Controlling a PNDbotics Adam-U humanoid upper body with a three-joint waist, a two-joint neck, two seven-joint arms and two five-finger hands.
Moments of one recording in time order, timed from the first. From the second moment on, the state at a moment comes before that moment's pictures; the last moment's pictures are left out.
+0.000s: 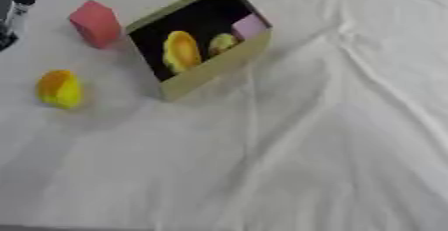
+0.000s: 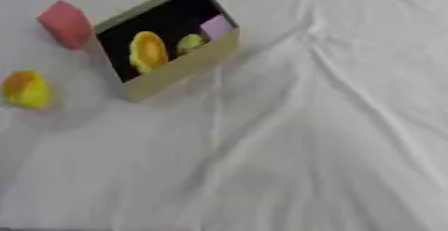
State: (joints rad) left arm -0.32 0.87 -0.03 -1.98 -0.19 -0.09 0.25; right arm -0.43 -0.87 -0.09 -1.98 -0.26 -0.26 -0.23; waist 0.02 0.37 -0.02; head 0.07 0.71
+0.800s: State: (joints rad) left arm -0.31 1.06 -0.09 -1.93 -0.44 0.04 -0.43; right arm -0.37 -0.85 -0.12 -1.98 -0.21 -0.28 -0.27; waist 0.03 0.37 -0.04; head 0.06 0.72
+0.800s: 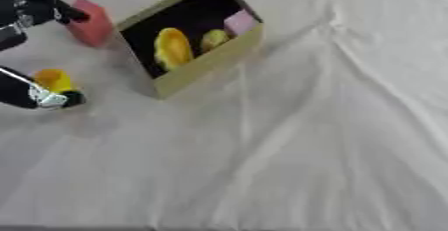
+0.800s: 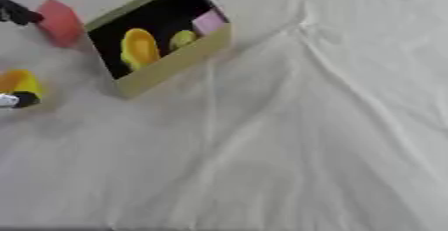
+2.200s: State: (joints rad) left arm -0.38 1.00 -0.13 -1.59 -0.48 0.07 -0.48; right arm -0.34 -0.80 -0.13 -1.98 -0.20 -0.26 -0.28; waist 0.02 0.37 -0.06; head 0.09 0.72
